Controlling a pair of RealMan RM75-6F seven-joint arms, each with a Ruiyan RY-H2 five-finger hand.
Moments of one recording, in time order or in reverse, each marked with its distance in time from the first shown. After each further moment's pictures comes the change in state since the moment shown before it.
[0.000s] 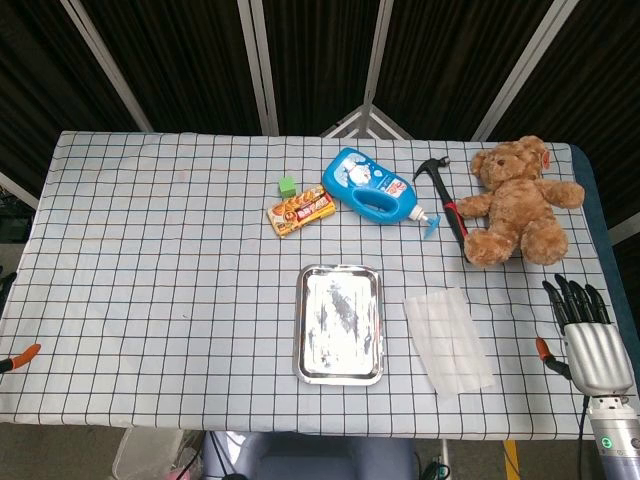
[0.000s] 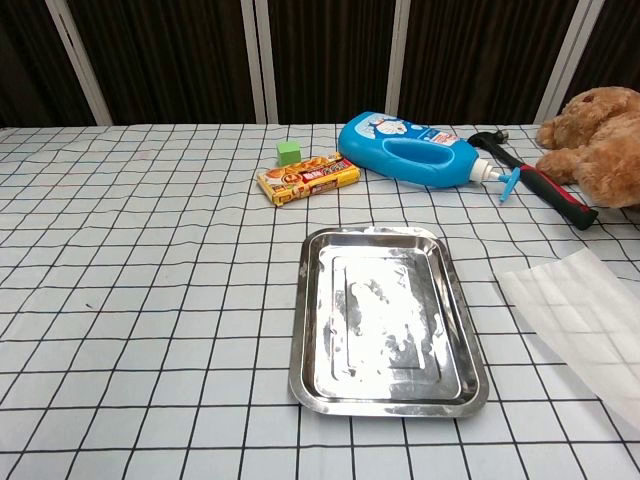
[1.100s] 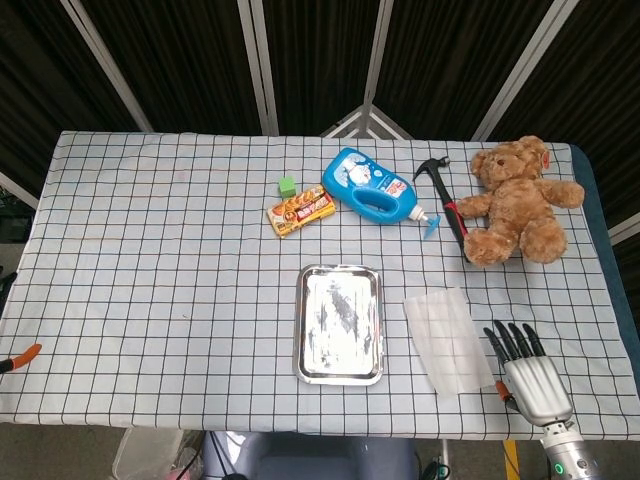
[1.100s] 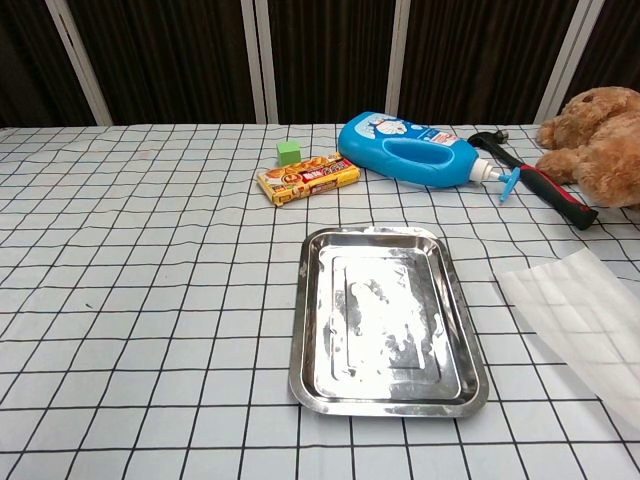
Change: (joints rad) left arm 0.003 -0.003 0.001 0.001 0.006 0.007 -0.006; right arm -0.009 -0.122 -0.140 0.001 -0.059 -0.128 -0.288
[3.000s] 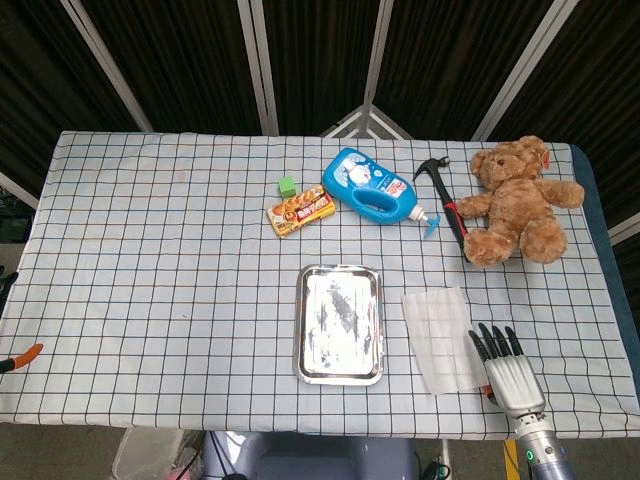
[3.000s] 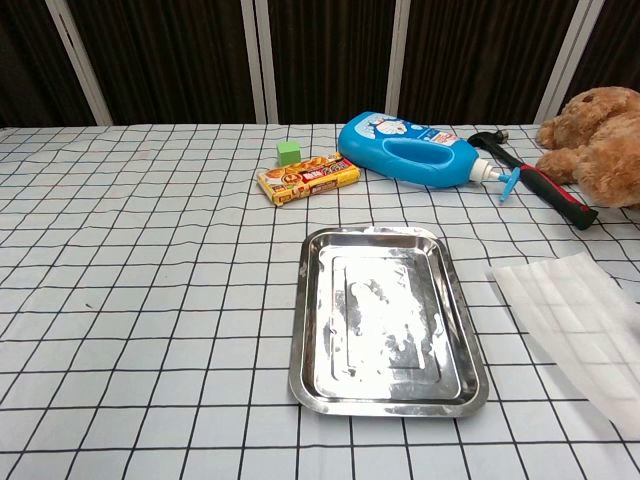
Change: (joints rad) left arm -0.002 -0.001 -0.002 -0.005 -0.007 -0.007 -0.004; right arm 0.018 -0.213 0.021 0.244 0.048 -0.039 0.007
